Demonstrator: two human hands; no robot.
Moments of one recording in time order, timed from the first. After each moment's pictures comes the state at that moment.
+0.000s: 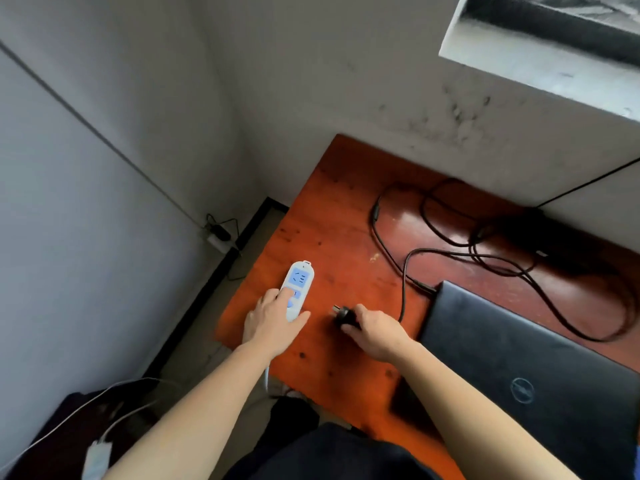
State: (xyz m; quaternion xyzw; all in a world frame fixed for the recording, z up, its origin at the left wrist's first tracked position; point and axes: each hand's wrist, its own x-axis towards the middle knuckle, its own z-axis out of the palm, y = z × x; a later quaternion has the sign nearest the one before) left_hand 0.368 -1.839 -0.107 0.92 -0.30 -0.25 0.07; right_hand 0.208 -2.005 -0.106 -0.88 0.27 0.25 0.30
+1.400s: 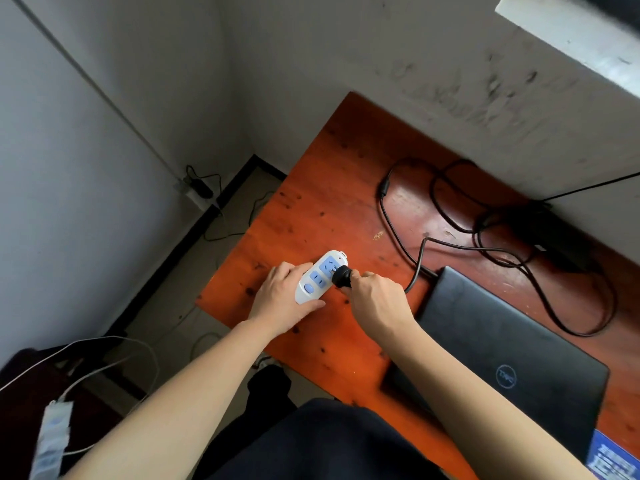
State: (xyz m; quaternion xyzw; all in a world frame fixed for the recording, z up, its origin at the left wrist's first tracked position) left_hand 0.358 -1.843 -0.136 0.86 -0.34 -0.29 0.23; right_hand 0.238 -1.991 -0.073 -0.94 0.28 0.20 0.09
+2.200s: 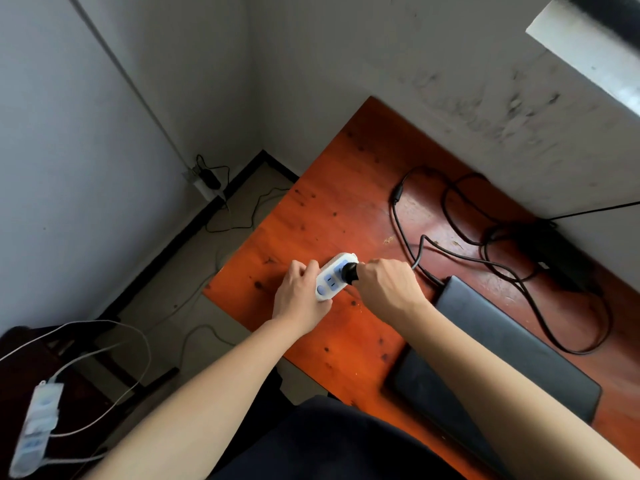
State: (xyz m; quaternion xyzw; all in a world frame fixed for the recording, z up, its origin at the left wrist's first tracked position) left_hand 0.338 -1.858 -0.132 0.89 -0.29 -0.28 0.22; right_hand 0.267 -2.009 -0.047 -0.95 0.15 0.26 -0.03
